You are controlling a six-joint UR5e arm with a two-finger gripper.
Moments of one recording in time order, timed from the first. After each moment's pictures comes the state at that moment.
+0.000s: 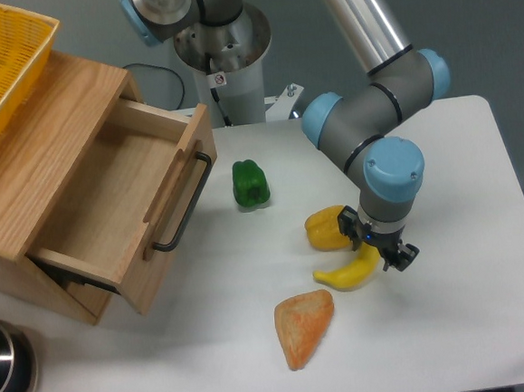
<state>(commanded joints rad) 2.64 -2.14 -1.55 -0.99 1.58 1.28</state>
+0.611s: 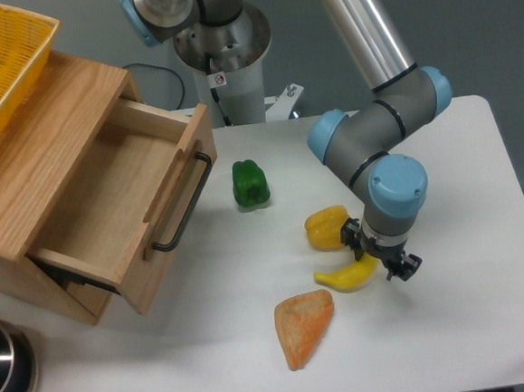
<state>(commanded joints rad) 2.63 -2.17 -1.55 -0.96 1.58 1.28</state>
